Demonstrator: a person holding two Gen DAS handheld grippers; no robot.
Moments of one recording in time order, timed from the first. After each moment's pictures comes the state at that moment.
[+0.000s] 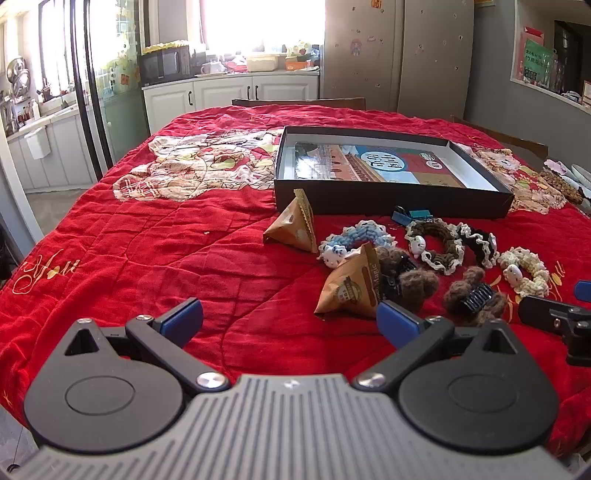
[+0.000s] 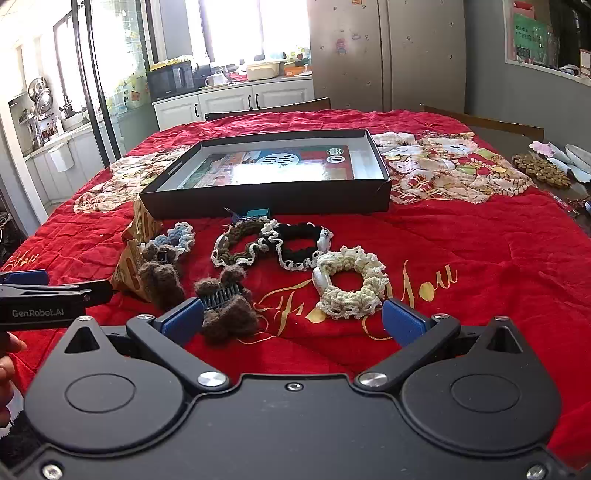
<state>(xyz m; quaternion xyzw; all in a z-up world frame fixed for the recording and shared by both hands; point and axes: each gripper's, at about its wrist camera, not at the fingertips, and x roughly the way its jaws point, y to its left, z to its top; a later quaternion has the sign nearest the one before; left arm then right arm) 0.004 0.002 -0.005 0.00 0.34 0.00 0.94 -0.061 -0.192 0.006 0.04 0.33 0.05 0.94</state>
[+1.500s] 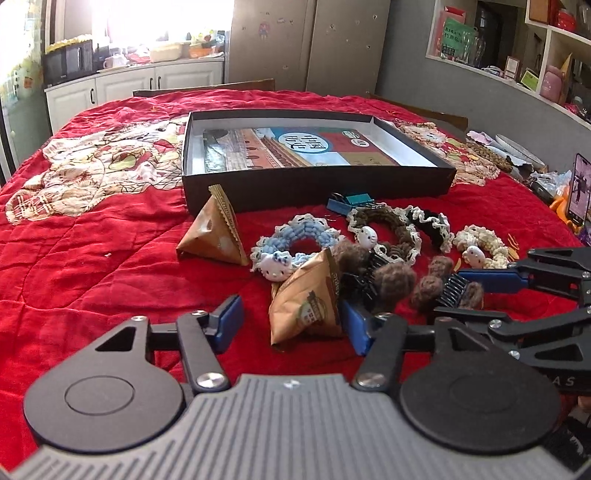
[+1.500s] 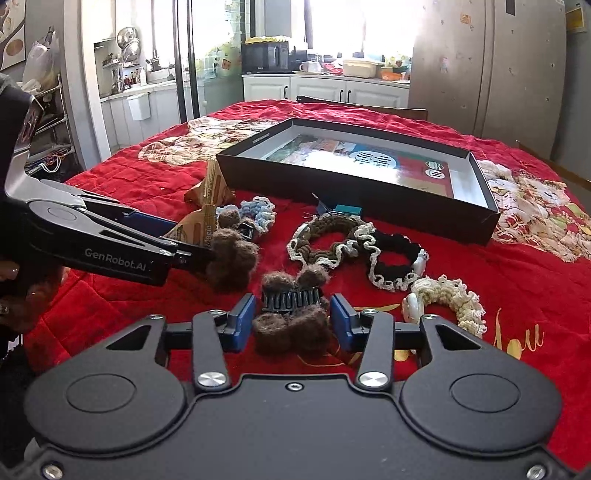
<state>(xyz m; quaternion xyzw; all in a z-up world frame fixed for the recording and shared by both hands) 0.055 0.004 -0.031 0.01 0.35 -0.17 0.92 -0.031 -0.156 -0.021 -0.06 0.32 0.19 0.93</state>
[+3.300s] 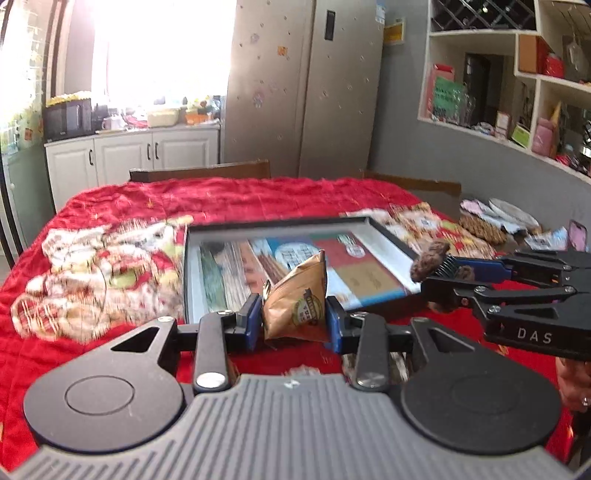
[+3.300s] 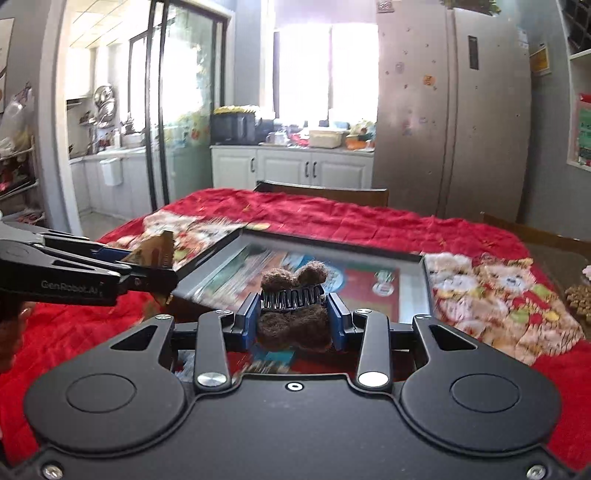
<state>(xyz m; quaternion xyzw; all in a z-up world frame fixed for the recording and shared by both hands) 0.099 0.000 0.047 0.00 0.25 -0.17 0.95 0.031 -0.185 0.060 -0.03 0.21 0.14 0.97</state>
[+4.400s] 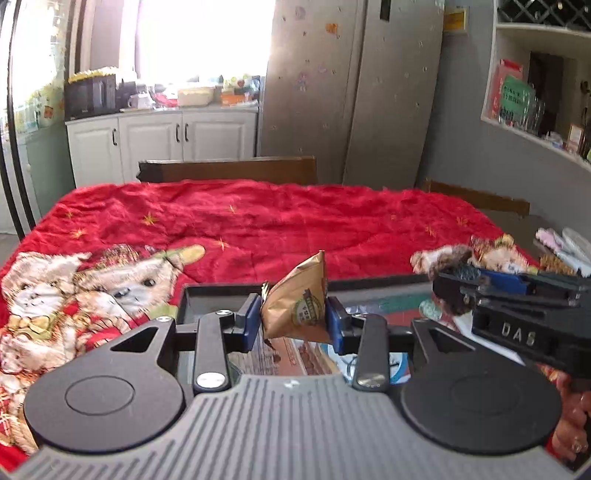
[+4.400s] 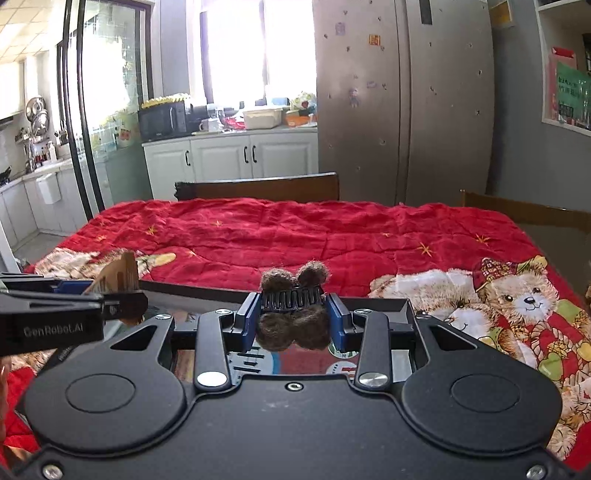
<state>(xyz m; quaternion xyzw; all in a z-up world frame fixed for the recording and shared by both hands) 0.283 -0.032 0.025 -0.01 0.29 -0.11 0.95 0.257 -0.201 0.026 0.01 0.26 0.05 0.96</state>
